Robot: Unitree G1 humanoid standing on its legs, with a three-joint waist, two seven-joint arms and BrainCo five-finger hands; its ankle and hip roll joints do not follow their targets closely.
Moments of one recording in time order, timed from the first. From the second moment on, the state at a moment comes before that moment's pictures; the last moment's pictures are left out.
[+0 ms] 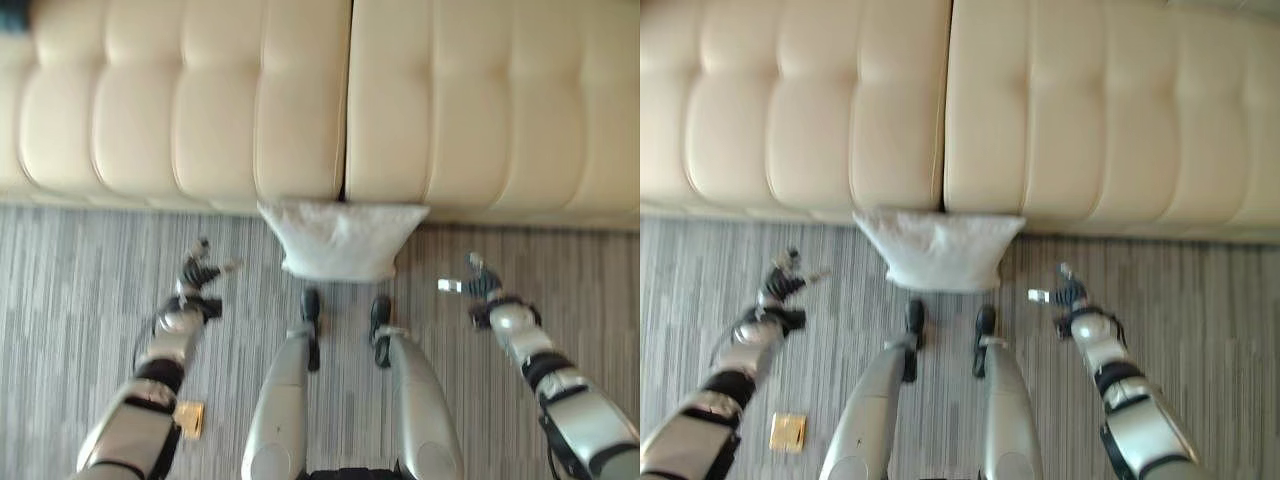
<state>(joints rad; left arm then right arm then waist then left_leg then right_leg) -0.66 0.60 -0.19 0.97 -0.47 -0.25 0.20 -0.81 -0.48 0.35 1.05 0.26 -0.14 -0.16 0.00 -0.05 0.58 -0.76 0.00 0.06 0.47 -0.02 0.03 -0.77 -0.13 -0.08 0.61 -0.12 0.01</state>
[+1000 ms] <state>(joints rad) -0.69 0.53 -0.39 0.57 -0.33 -0.23 0.44 -0.83 -0.37 0.50 0.65 0.41 -0.18 -0.35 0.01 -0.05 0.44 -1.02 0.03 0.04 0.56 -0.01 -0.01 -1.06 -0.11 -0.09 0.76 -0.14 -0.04</state>
